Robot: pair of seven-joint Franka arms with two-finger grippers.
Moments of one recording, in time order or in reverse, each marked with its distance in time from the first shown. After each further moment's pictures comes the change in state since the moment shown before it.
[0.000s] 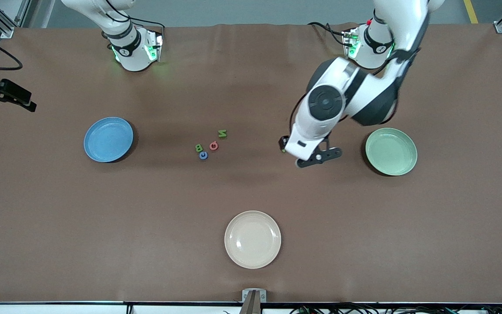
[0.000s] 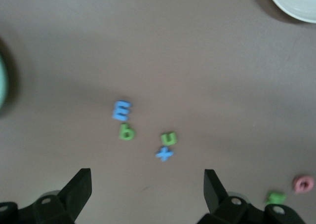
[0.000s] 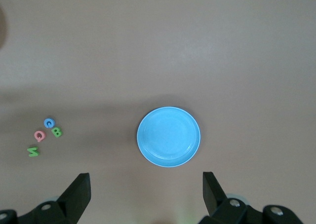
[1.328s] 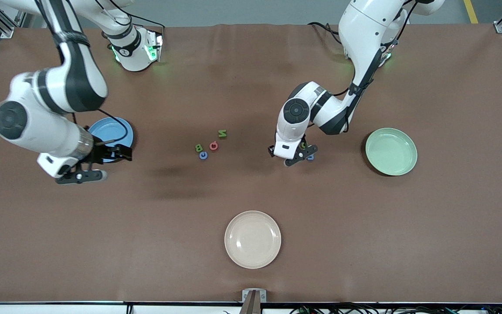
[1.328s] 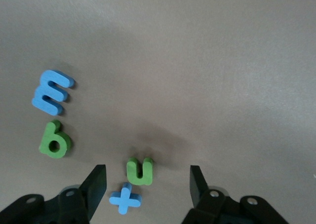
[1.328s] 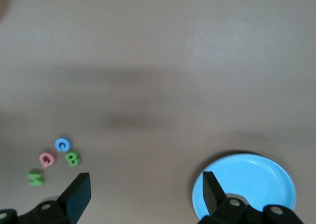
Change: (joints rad) left arm -0.078 0.116 0.000 -0.297 0.061 0.492 -0.275; right arm 0.219 0.278 0.022 -0.250 0.092 0.488 0.041
